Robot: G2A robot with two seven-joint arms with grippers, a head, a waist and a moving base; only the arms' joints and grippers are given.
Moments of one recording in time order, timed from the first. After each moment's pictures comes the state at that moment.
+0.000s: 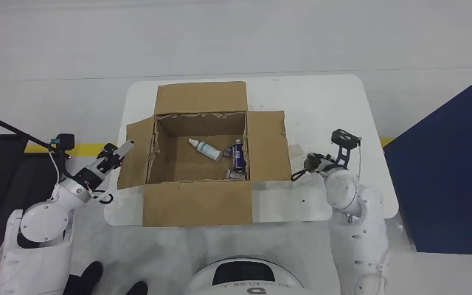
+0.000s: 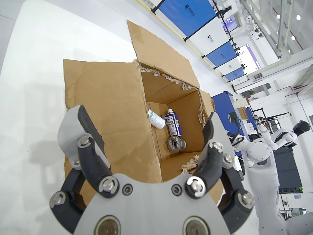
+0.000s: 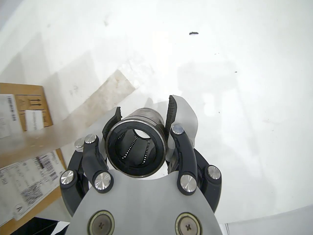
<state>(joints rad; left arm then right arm) 1.78 -1.10 -1.90 -1.81 0.17 -0.33 -0.65 -1.63 -1.58 1.67 -1.92 -1.22 0.27 0.84</state>
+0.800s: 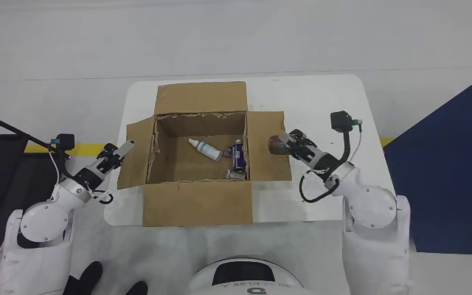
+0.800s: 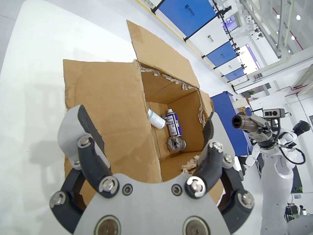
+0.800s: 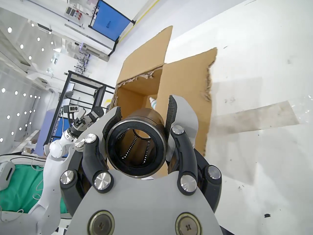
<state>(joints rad) 1.78 -1.10 -1.90 -1.81 0.17 -0.33 -0.65 -1.65 -1.55 1.59 -2.18 -0.66 0.03 0.91</state>
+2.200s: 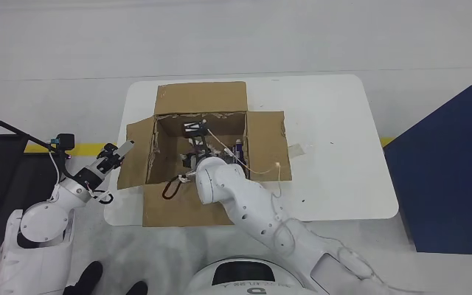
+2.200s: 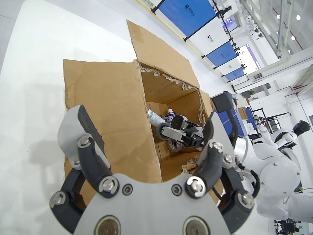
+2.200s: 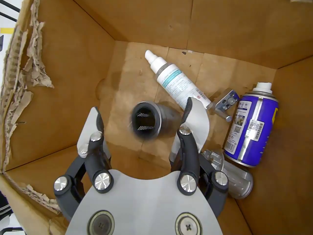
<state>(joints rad) 1.78 -1.10 -1.90 -1.81 0.17 -0.33 -0.65 -1.07 -1.70 0.71 -1.40 -1.18 0.61 0.82</state>
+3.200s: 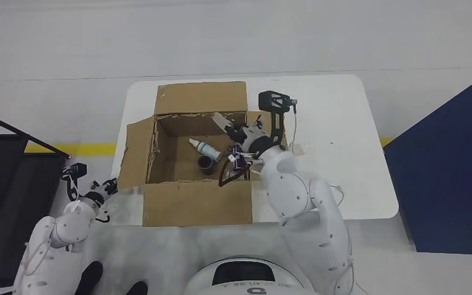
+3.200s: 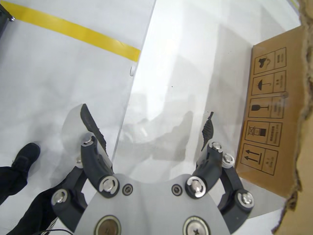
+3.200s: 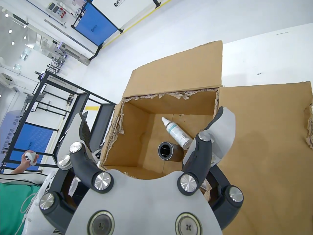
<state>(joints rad) 1.77 -1.09 -1.79 -1.55 0.71 -0.06 -0.52 -1.45 -1.61 1.11 -2.07 -1.06 0.36 0.64</state>
